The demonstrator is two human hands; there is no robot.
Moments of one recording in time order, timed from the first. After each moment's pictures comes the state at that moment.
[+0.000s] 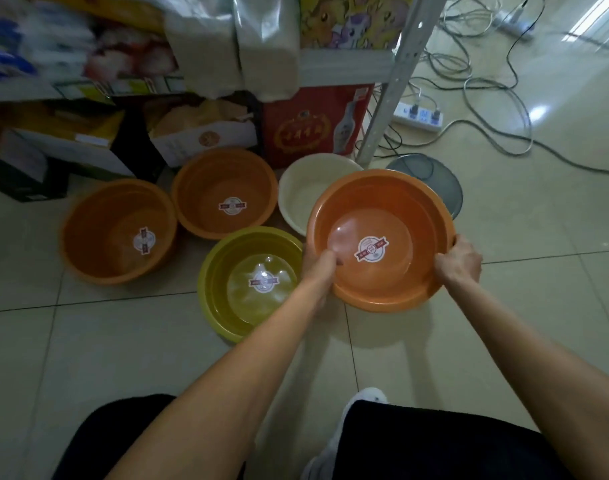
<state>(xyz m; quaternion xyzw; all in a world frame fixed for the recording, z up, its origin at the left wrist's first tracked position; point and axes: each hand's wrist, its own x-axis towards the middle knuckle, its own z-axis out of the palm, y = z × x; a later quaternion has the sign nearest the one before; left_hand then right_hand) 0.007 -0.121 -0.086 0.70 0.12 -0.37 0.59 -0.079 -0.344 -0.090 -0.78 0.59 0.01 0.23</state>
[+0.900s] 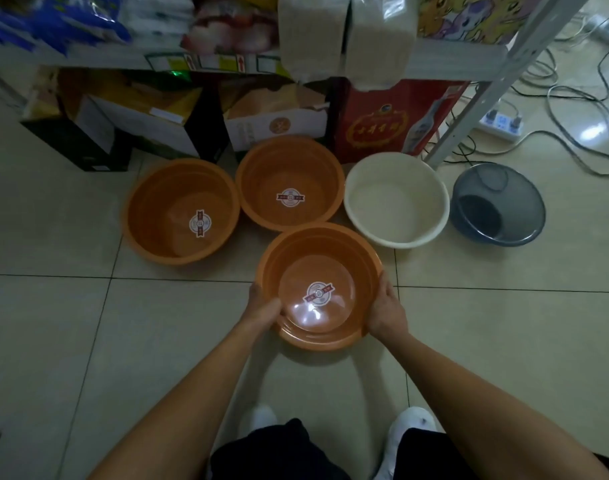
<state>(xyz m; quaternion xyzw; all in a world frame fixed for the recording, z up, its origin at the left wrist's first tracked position) 0.058 0.111 -0.189 0.79 0.14 -0.38 0.47 -0.038 -0.126 -0.227 -0.89 0.32 0.18 0.26</state>
